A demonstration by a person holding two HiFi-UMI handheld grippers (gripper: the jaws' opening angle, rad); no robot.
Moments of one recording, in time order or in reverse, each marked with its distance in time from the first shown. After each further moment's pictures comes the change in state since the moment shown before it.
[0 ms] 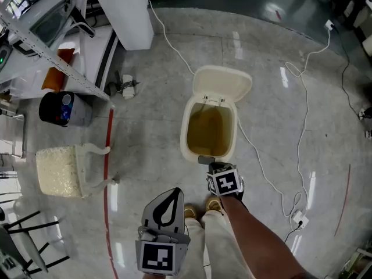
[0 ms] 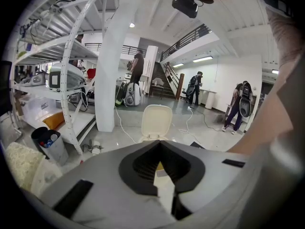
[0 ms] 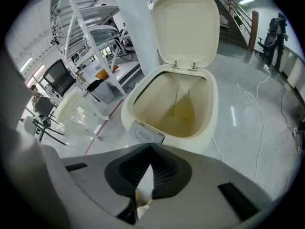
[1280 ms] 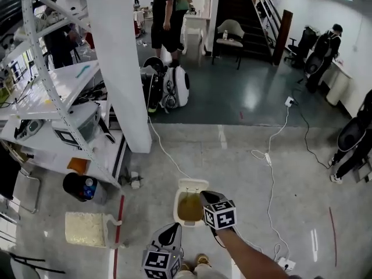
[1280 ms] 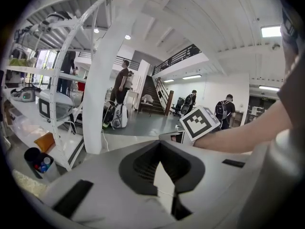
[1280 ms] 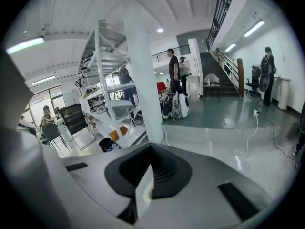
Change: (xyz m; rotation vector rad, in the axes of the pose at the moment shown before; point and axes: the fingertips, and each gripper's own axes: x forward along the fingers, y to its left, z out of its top) left arm -0.128 -0.069 0.206 0.003 -0.200 -0.123; right arm -0.375 0.040 0.224 -0.047 -0.623 0.010
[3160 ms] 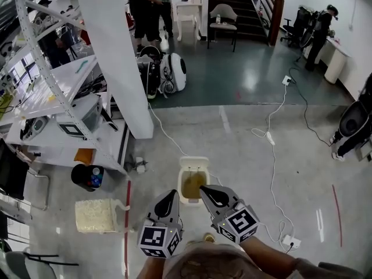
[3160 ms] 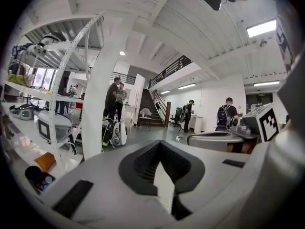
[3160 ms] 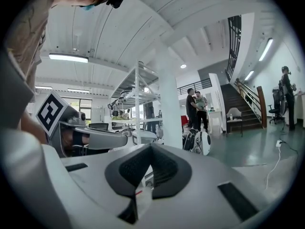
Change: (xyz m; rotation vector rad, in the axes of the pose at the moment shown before) left arm -0.034 -0.026 0.073 0.116 -0.183 0.008; right arm -0.177 0.097 0.055 -0.195 -0.415 0.228
